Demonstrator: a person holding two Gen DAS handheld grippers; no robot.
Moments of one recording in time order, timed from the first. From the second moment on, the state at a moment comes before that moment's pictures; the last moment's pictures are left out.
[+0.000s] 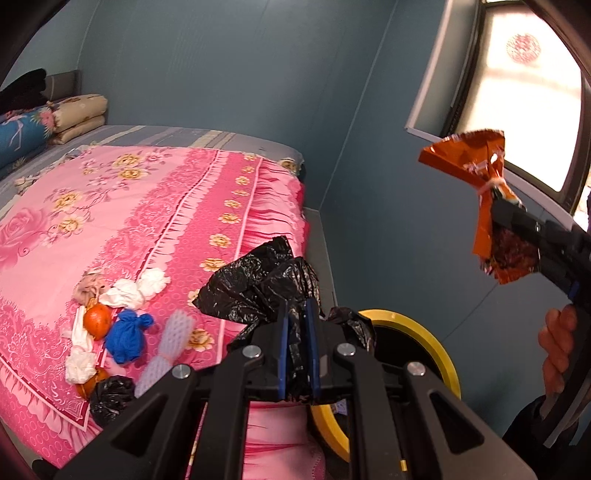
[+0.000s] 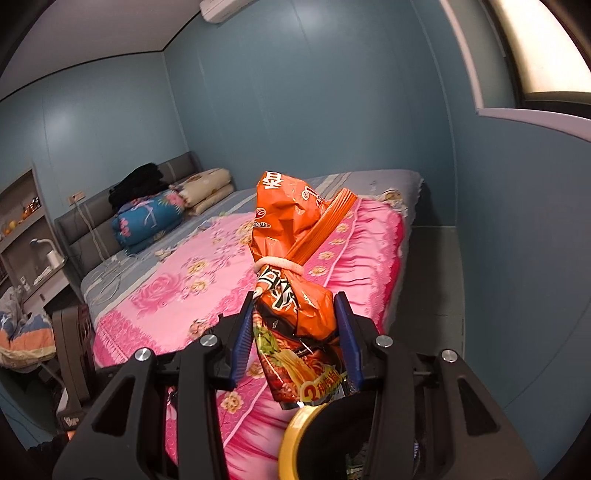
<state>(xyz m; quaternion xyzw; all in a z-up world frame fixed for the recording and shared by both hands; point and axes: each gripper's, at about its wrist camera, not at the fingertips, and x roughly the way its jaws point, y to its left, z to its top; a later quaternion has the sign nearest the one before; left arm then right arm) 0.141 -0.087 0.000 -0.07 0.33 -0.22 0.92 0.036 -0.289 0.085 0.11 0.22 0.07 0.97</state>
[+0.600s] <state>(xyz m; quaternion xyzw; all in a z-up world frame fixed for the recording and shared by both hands) 0.136 -0.165 -0.022 -0.05 0.37 -0.30 0.88 0.013 -0.329 0.089 0.14 0.20 0.02 0.97</state>
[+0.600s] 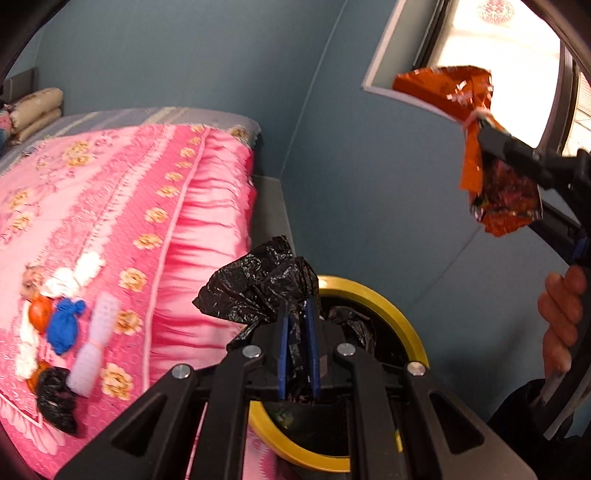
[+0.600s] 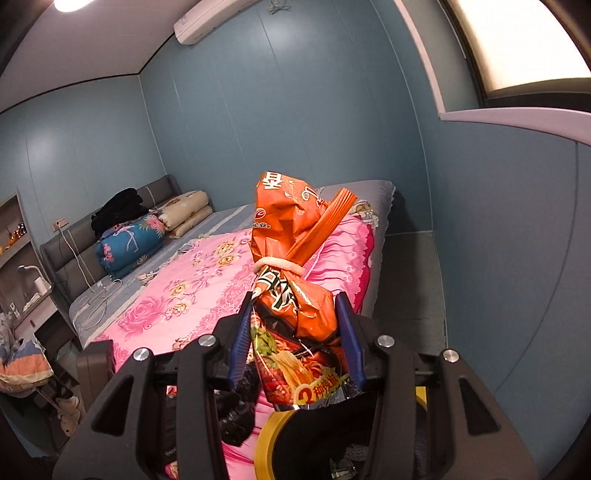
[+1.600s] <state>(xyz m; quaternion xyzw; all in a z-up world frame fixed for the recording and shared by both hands) 0.132 -0.134 -0.018 -0.05 0.36 -0.26 0.89 -0.002 -0.326 0.096 0.17 0.17 0.03 0.97</state>
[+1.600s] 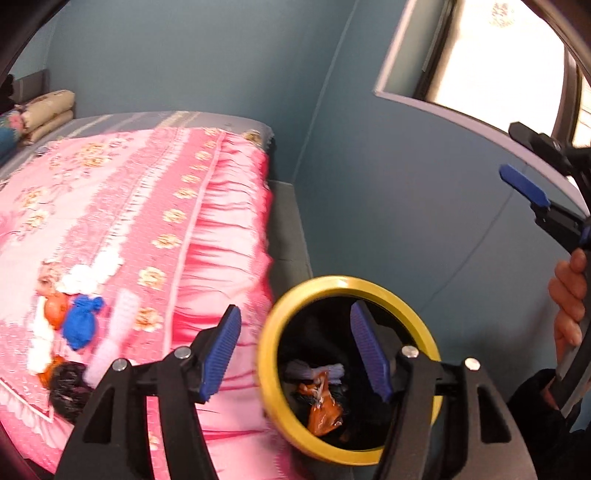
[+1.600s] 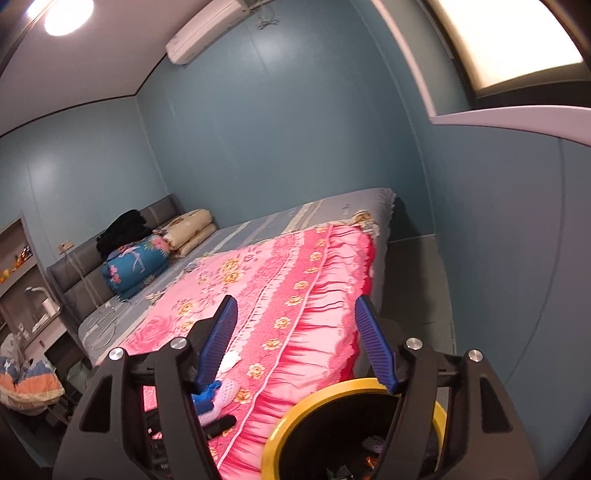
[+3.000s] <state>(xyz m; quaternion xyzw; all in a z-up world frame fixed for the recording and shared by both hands) 0.214 0.149 -0.117 -0.12 0.42 0.00 0.90 0.206 -0.055 -0.075 0.06 0.44 0.20 0.87</state>
